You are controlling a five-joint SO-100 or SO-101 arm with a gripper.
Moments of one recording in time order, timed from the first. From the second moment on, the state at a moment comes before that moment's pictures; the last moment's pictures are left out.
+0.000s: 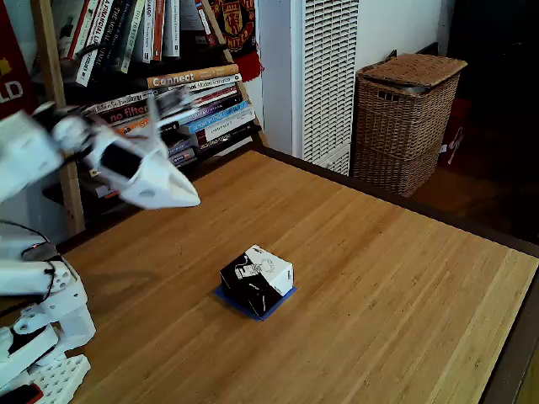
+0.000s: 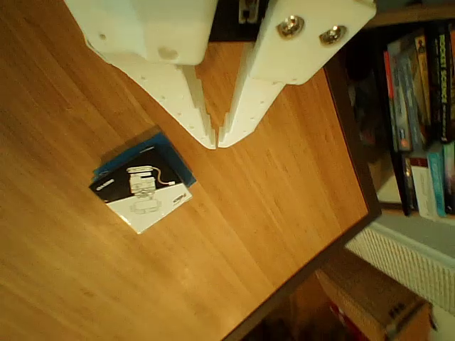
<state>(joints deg) 4.6 155.0 141.0 57.5 -58.4</state>
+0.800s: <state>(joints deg) 6.1 192.4 161.3 69.2 -59.8</state>
